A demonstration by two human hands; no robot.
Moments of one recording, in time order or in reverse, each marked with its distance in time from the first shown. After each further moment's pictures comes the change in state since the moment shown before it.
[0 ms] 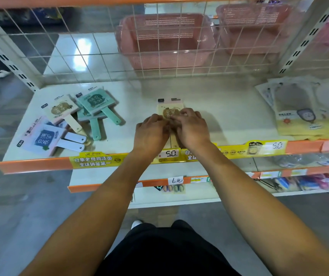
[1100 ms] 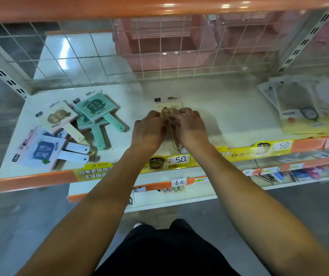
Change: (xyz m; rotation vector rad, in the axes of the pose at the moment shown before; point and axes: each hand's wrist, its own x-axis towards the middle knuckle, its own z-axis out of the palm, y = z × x) left_hand 0.033 -0.032 -0.013 -0.020 -0.150 -0.006; right_hand 0.024 -0.028 0.010 0.064 0.017 0.110
